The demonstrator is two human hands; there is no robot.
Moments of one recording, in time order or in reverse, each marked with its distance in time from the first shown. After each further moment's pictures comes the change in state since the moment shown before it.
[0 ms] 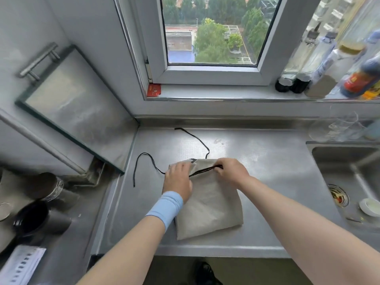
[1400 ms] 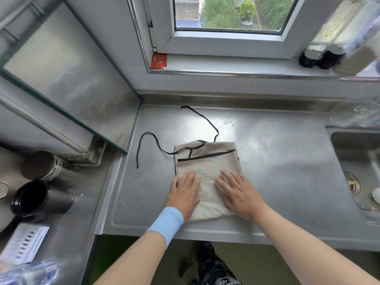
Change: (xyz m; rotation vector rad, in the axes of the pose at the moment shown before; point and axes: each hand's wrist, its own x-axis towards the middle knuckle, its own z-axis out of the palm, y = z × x) left_hand -0.055 -0.027 0.082 0.176 -0.195 0.171; right_hand -0.067 0.059 0.094 -0.523 0.138 -0.571
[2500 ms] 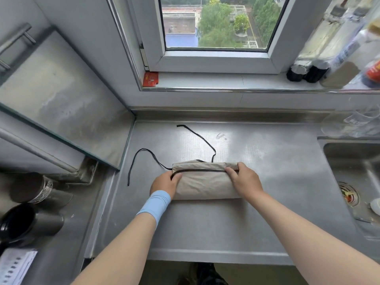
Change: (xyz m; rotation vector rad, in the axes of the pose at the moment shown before) left_hand 0.069 -0.042 -0.049 -0.635 0.049 -0.551; right_hand 0.058 0.055 -0.046 0.637 0.007 0.850
